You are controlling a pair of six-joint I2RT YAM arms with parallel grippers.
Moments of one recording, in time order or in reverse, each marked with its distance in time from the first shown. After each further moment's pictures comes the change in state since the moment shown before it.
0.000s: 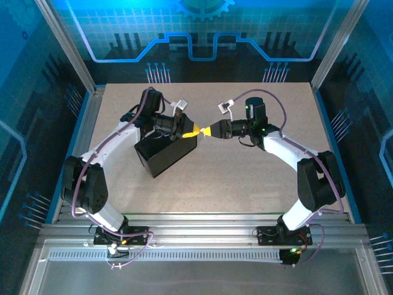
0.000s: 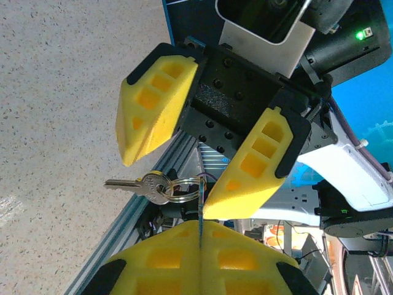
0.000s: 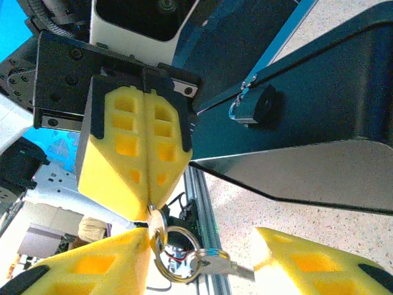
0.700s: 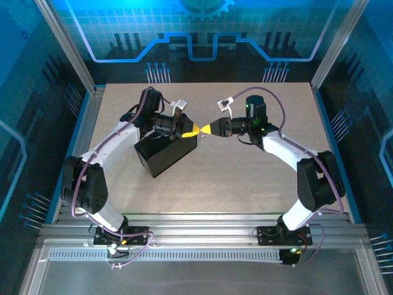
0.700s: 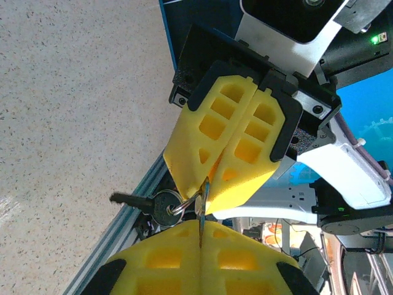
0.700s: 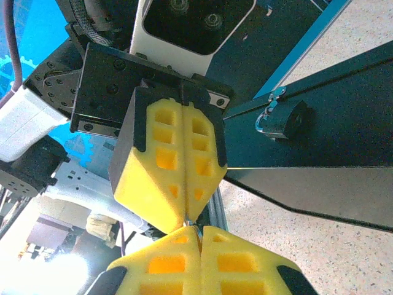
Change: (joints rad) left arm 0.008 0.001 0.000 0.004 0.012 0.000; right arm 0.008 0.002 0.006 0.100 -0.035 0.071
